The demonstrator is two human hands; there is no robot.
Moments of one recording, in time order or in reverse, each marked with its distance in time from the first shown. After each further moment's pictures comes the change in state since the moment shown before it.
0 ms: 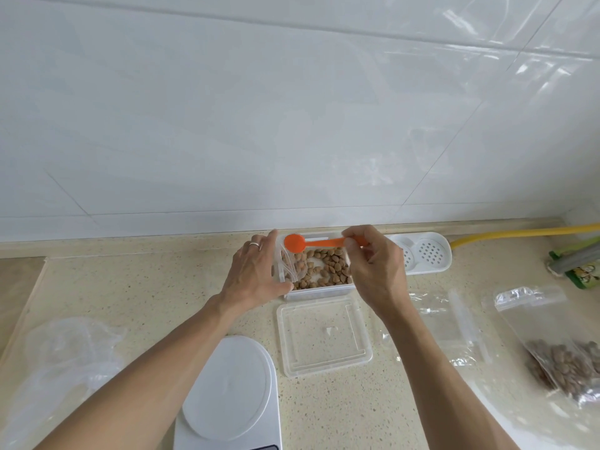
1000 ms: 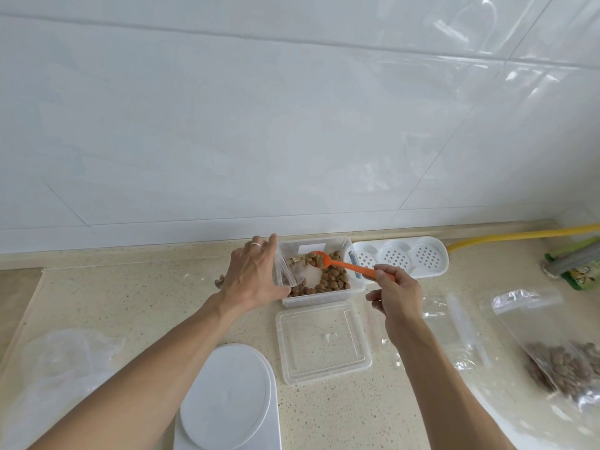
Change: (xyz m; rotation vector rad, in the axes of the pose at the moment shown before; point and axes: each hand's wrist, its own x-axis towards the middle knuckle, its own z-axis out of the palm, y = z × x) left_hand 0.007 0.007 -0.011 0.215 0.004 0.050; right_hand -0.013 0.049 -0.012 0.421 0.195 0.729
